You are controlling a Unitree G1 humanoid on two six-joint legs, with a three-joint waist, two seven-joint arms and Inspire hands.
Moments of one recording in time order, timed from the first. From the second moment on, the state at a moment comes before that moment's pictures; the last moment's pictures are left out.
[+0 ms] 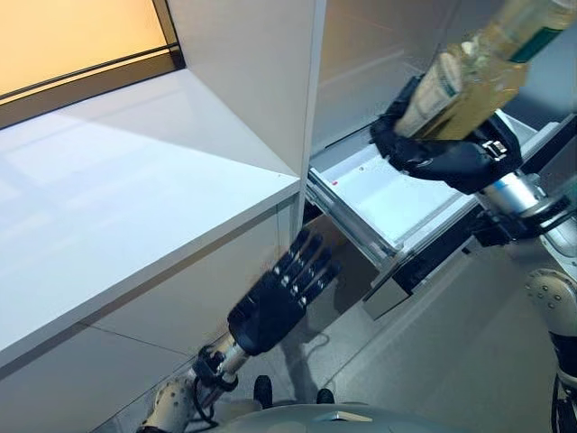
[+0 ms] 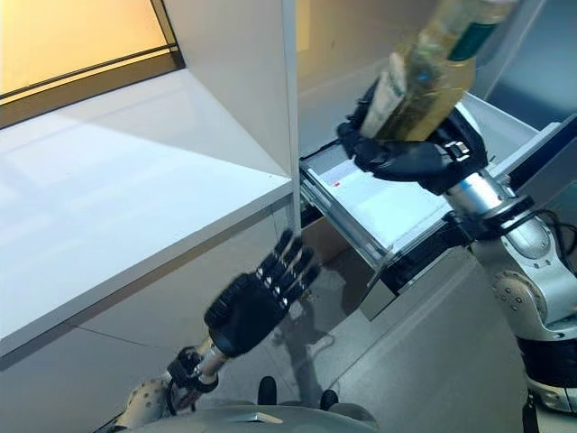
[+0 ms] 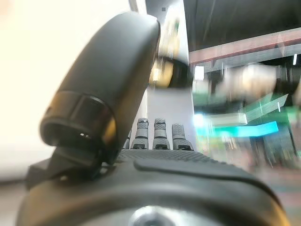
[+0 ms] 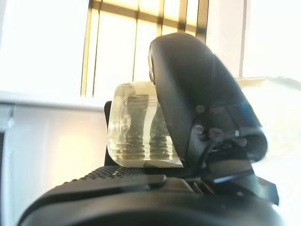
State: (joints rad) left arm 0.25 0.24 -0.16 0.27 -1.24 0.54 -0.97; right arm -0.16 -0.80 -0.17 -0.37 0.88 0.10 0.27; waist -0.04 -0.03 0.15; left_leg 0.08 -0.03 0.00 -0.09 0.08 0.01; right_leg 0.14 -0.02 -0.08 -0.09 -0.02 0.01
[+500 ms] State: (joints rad) left arm 0.23 0.28 -0.14 0.63 -0.70 0.08 -0.44; right arm 0.04 -0.80 -0.25 -0.23 0.73 0.10 0.21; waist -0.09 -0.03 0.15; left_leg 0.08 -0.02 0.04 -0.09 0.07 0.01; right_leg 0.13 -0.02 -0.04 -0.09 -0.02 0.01
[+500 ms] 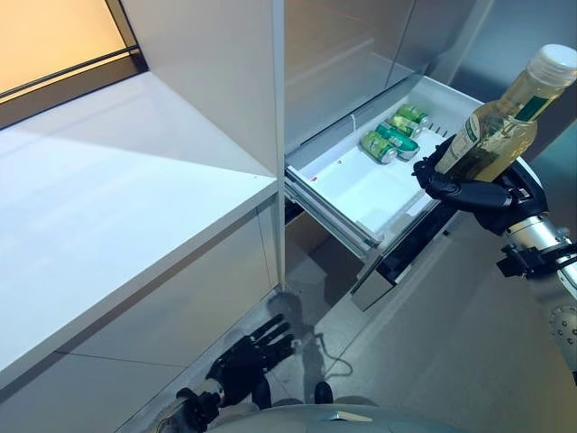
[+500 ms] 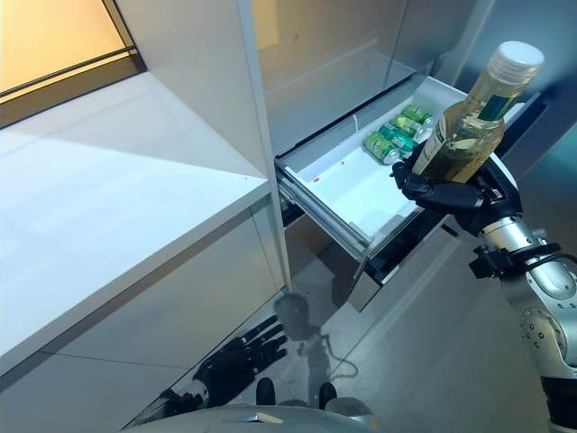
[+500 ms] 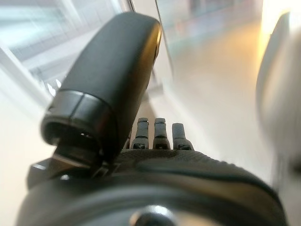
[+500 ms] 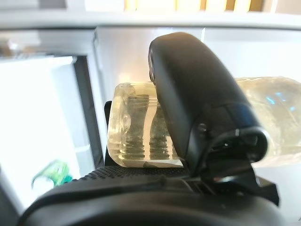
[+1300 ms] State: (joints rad) left arm 0.19 0.27 -0.05 0.97 -0.31 -0.15 0.02; right arm -0.30 -0.92 0.06 0.29 0.37 0.13 0.23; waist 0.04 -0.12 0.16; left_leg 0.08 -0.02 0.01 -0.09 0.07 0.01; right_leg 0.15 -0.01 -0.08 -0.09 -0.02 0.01
